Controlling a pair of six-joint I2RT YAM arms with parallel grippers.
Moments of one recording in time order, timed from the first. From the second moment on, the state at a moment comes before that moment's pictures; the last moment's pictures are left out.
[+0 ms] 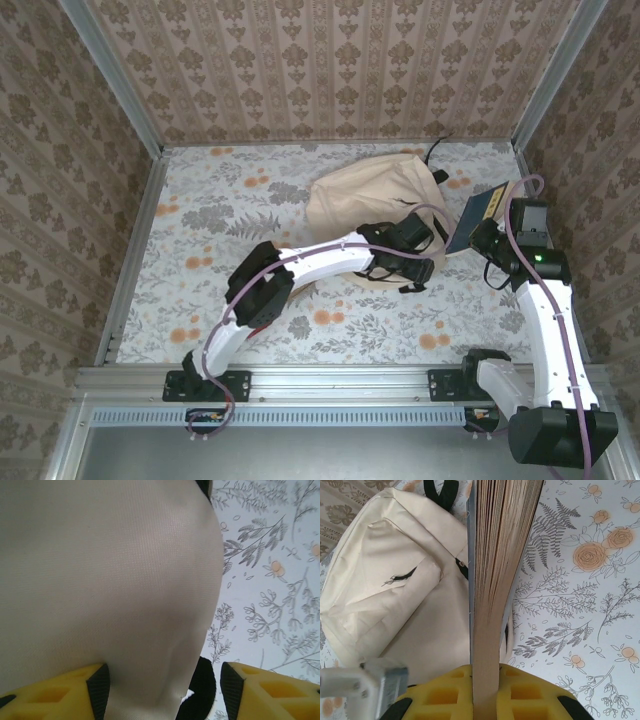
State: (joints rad) left arm -1.13 2.24 1.86 -0.60 0.06 -0.50; right arm -0.15 0.93 0.96 -0.83 -0.07 0.55
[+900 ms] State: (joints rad) left arm -1.10 2.21 1.88 -0.68 -0.02 -0.41; right arm -0.16 0.89 0.95 -0.88 -0.09 0.54
